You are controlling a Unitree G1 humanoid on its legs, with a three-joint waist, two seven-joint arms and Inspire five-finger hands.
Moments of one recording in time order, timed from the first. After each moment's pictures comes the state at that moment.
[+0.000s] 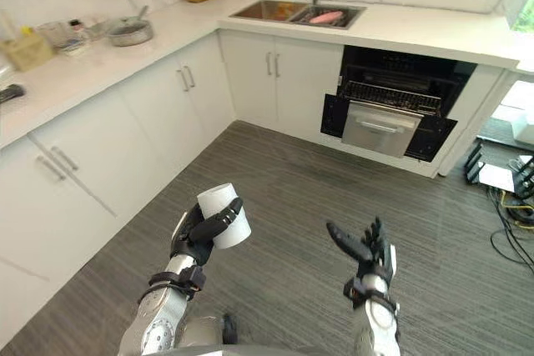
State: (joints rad) left arm 0.28 0.03 -0.16 -0.06 -0.49 -0.03 -0.02; right arm 0.10 -0.15 -0.11 0.48 0.49 -0.36 -0.07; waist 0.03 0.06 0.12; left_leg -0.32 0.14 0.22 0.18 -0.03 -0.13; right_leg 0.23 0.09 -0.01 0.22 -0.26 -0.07
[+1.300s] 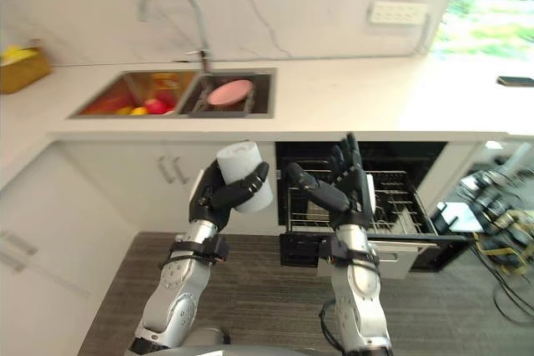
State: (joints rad) left arm 0.01 0.02 -0.28 -0.12 -0.33 -0.08 0.14; right arm 0.05 -0.13 0.09 0.03 0.45 -0.30 -0.02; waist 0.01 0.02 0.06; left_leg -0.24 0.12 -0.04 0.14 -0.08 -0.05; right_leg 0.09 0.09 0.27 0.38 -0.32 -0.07
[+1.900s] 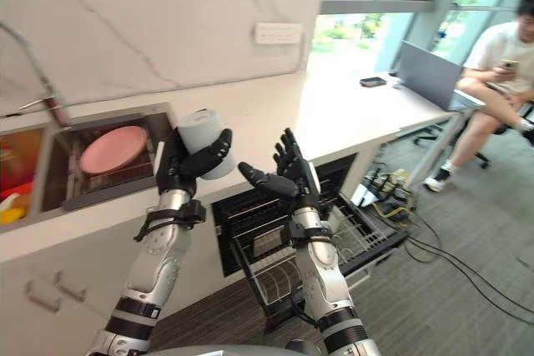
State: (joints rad) left arm -0.07 0.09 -0.14 0.01 -0.31 -0.13 0.26; right arm -0.07 -0.07 0.23 0.15 0.49 -0.22 0.03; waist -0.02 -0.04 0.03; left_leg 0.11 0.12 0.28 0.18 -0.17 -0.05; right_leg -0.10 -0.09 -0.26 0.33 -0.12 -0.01
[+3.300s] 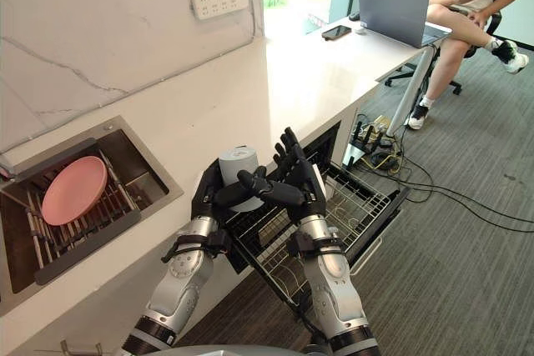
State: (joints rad) left arm -0.02 0.04 -0.33 0.09 -0.28 -0.16 0.21; right arm 0.04 -0.08 0.23 0.00 0.49 -0.21 0.05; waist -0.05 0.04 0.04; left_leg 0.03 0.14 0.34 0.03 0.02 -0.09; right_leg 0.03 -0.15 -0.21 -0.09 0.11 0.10
